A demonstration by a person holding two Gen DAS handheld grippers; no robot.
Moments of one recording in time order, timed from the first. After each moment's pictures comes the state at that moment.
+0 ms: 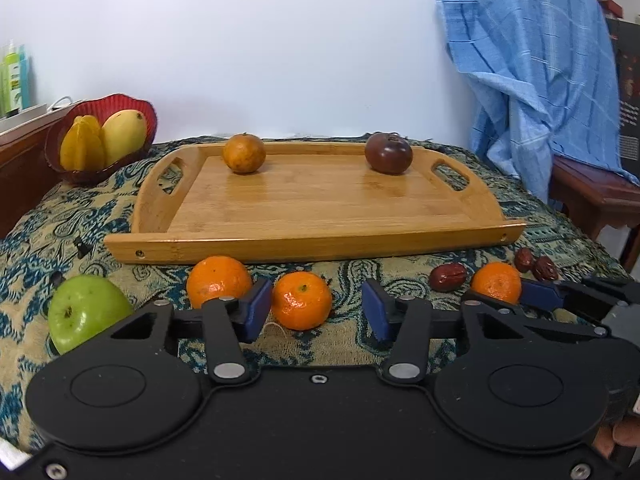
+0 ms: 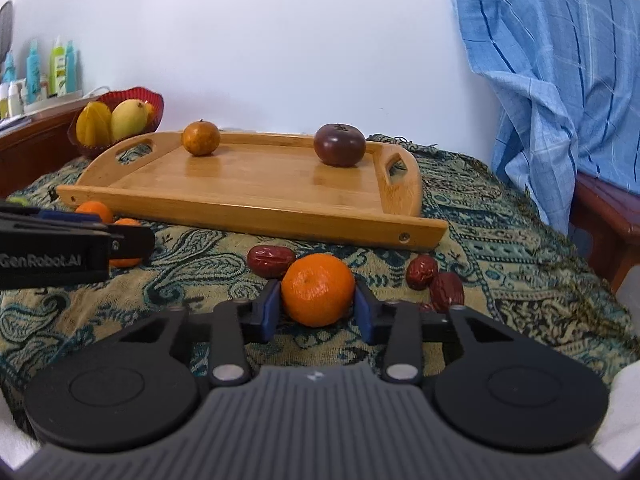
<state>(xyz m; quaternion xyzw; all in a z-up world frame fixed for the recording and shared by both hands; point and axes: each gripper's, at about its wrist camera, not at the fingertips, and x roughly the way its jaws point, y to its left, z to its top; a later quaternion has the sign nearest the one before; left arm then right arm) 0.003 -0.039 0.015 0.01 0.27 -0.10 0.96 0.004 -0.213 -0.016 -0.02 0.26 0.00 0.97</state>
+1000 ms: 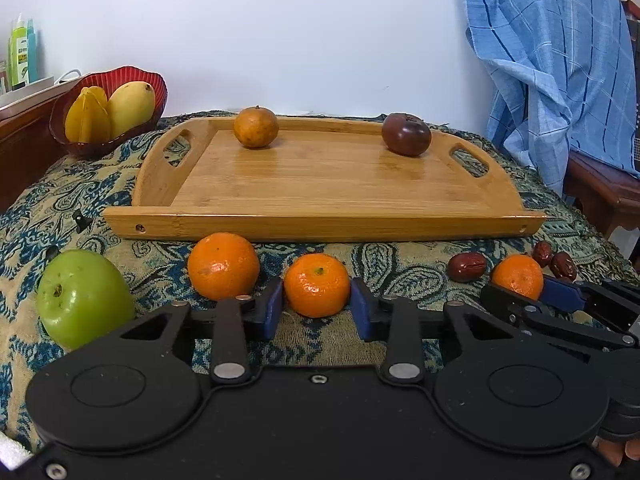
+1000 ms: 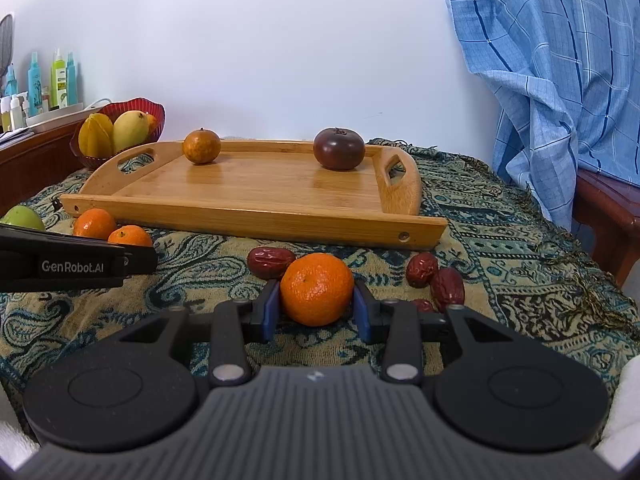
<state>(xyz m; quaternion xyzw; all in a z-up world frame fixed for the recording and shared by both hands) 0.016 -0.037 0.005 0.00 0.30 -0.08 0.95 0.000 -0.216 -0.017 -0.01 0.25 0.01 0.97</state>
